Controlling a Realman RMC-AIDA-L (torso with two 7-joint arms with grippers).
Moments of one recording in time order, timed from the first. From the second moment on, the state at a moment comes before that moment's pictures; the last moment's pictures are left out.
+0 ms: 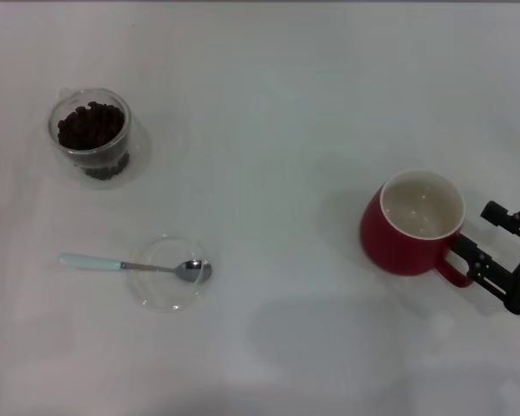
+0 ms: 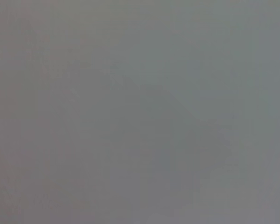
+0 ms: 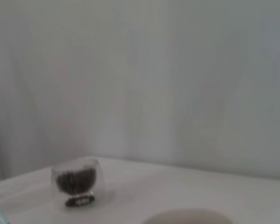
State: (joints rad) left arm -0.23 -2.08 2.84 -0.03 -1.62 1.53 -0.37; right arm 0.15 2.01 -2.35 0.15 0.17 -1.72 0.49
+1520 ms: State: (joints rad) left arm -0.23 -2.07 2.84 -0.03 -1.60 1.56 -0.37; right arm 0.13 2.01 -2.34 0.11 0.14 -1.62 0.49
